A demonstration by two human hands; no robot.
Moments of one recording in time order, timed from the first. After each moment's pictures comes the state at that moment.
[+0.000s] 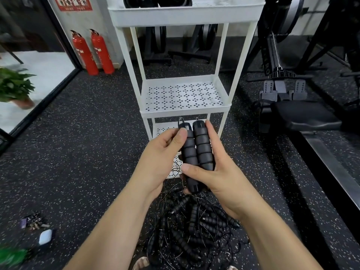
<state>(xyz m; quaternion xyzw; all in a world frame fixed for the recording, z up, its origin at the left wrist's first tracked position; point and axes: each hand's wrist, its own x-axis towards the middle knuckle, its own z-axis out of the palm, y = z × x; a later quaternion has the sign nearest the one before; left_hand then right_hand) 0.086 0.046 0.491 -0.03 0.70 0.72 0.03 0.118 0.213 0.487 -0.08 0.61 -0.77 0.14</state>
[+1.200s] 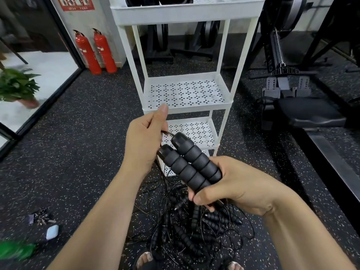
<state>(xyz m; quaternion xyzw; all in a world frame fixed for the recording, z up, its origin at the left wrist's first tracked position) 0.072 0.024 0.513 -0.04 0.73 0.66 -0.14 0.126 0.238 0.524 -0.14 0.64 -0.66 0.36</state>
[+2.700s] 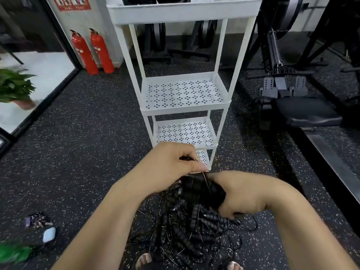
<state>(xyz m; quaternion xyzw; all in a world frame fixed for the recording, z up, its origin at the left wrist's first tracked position) 0.097 0.035 0.510 0.13 0.88 0.43 0.14 0.103 0.258 0.497 -0.17 0.85 -0.28 0.42</state>
